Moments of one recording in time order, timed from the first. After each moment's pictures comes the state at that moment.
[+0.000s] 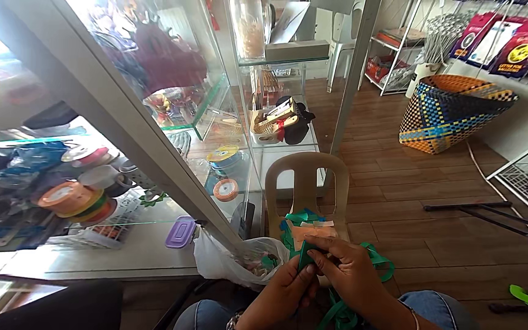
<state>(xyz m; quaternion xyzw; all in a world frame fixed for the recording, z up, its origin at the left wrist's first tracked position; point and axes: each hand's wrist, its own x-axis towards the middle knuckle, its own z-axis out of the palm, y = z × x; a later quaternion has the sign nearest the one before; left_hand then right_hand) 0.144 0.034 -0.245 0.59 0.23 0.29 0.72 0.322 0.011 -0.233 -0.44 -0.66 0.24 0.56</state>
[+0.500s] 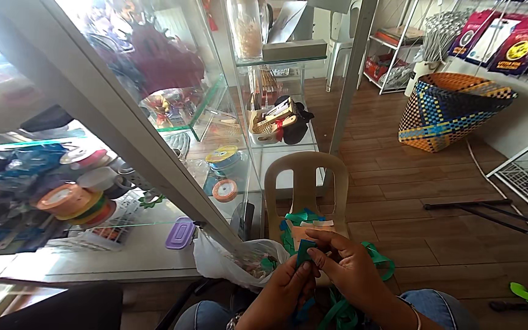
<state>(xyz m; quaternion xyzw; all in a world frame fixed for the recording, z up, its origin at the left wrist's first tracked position) 0.145 0.033 -0.244 0.55 0.23 0.30 0.74 0.322 0.010 -0.223 -0.45 -0.60 0.35 0.56</state>
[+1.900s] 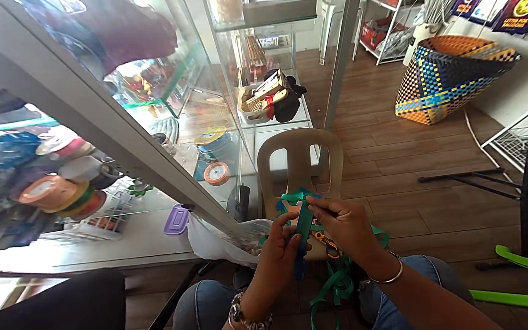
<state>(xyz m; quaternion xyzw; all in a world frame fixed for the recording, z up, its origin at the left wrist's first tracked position) 0.156 0.030 -0.246 0.64 0.35 0.41 0.55 0.336 0.031 -0.235 -0.52 -0.59 0.26 0.56</state>
